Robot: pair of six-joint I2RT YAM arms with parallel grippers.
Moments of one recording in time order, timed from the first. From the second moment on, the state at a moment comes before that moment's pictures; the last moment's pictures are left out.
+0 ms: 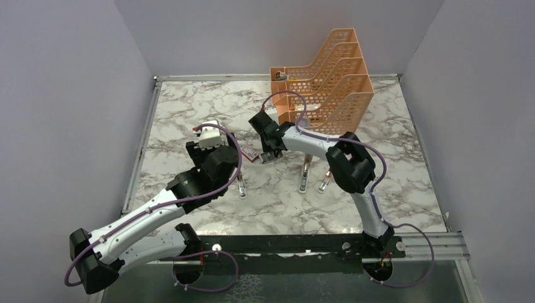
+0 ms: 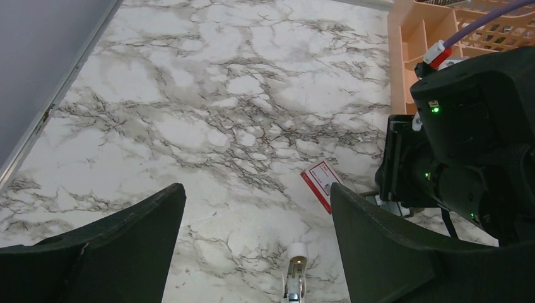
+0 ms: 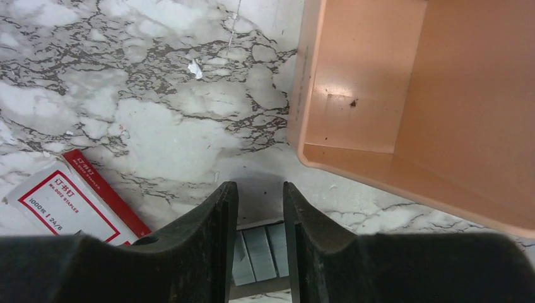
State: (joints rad) left arm -0.90 0.89 0.81 -0.44 -1.00 -0.54; right arm 0.82 2.19 1.65 -0.47 0.41 0.47
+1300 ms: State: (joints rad) left arm -0.90 0.88 0.81 -0.43 -1.00 -0.54; right arm 0.82 1.91 1.40 -0.46 0.17 0.41
